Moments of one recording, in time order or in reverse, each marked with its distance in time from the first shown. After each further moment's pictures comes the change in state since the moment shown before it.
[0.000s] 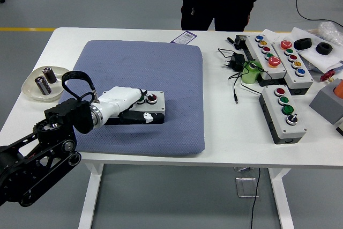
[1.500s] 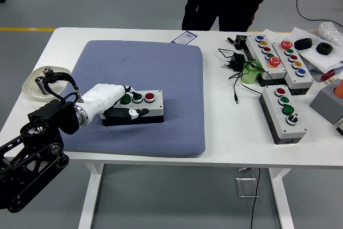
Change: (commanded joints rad) left arm 0.076 0.036 -0.096 -0.054 0.052 0.013 0.011; right arm 0.001 0.001 0.008 0.000 -0.004 0.000 0.002
